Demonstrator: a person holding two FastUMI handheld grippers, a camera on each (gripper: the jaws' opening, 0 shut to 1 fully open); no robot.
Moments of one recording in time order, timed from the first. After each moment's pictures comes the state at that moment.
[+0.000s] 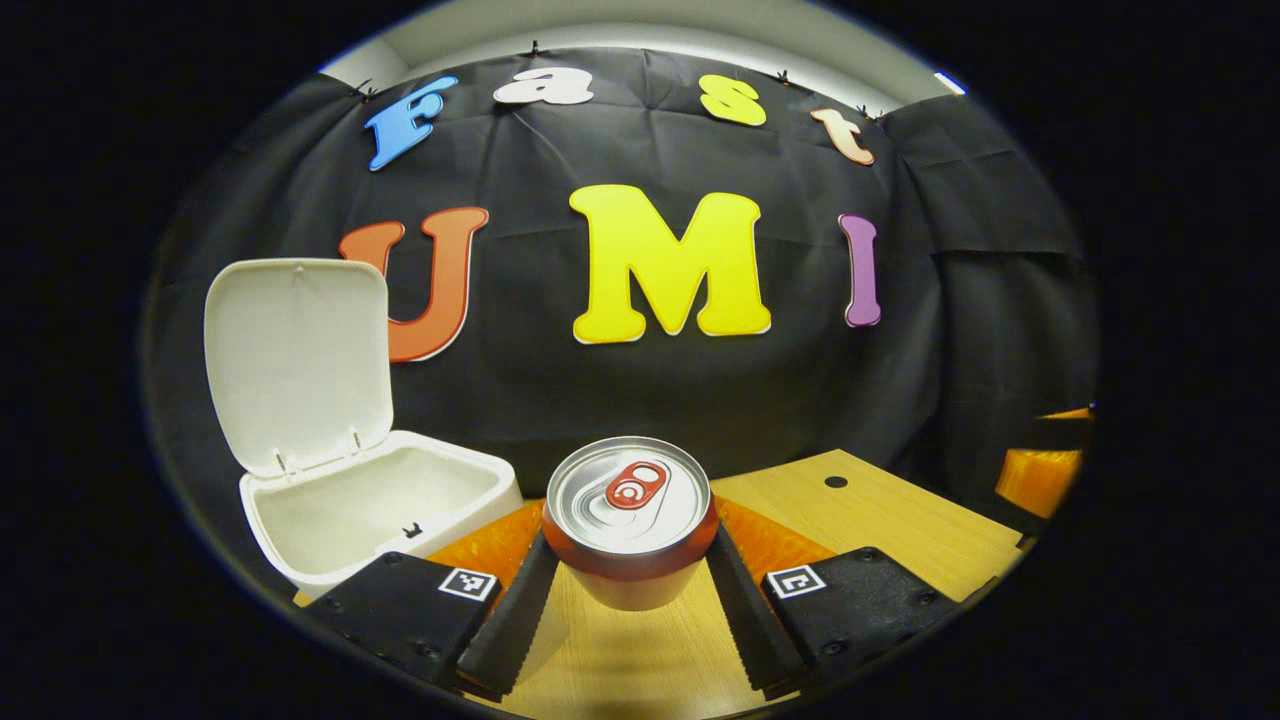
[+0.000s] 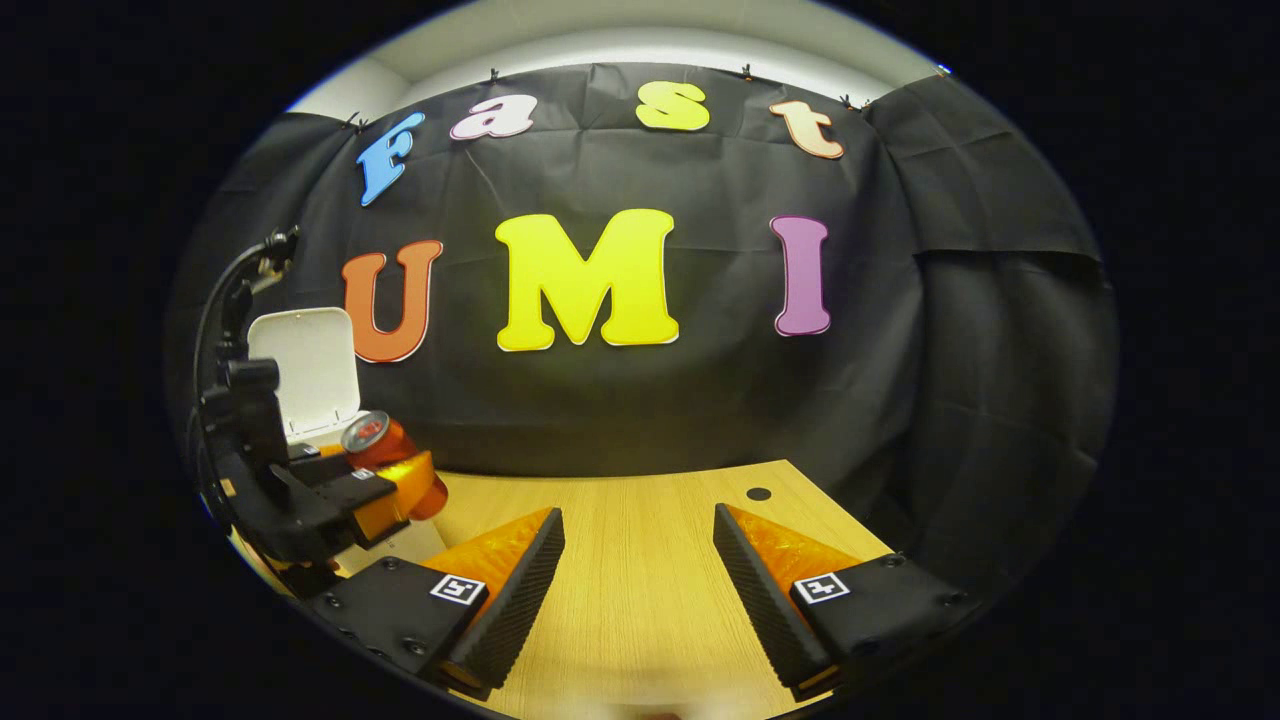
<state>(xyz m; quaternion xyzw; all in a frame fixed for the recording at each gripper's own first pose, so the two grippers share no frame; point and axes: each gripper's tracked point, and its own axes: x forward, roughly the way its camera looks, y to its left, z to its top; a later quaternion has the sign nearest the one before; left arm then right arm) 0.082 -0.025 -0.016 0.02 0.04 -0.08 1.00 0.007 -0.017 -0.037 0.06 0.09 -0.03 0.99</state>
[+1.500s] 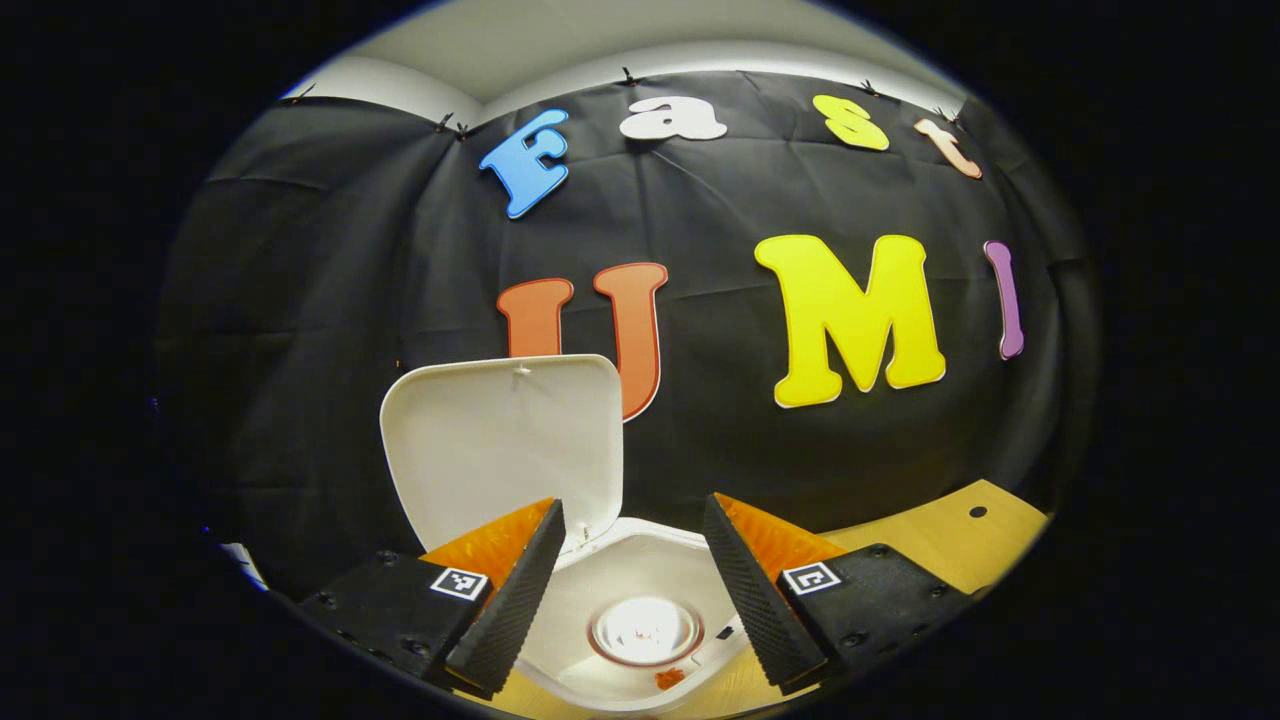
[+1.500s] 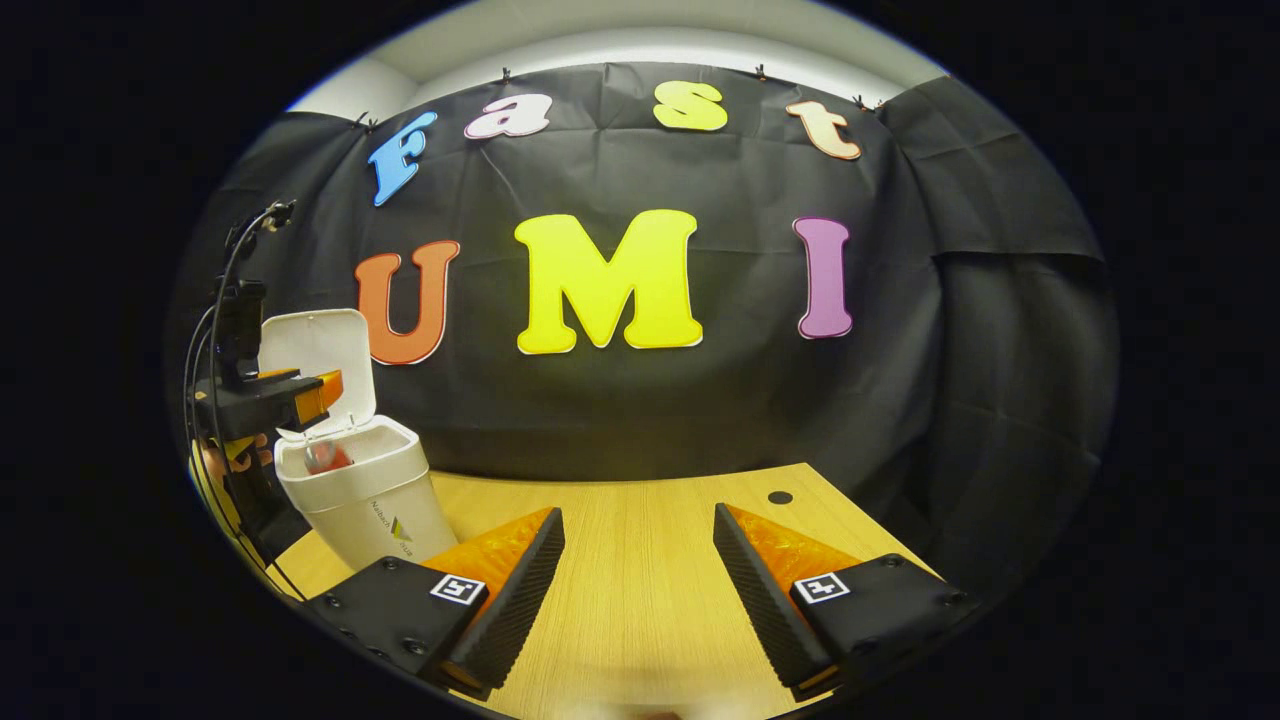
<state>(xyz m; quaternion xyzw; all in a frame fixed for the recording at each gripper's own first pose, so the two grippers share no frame) 0.101 0.139 0.047 0.04 0.00 0.12 0.99 0.019 0.007 -0.034 0.06 0.09 -0.01 0.99</state>
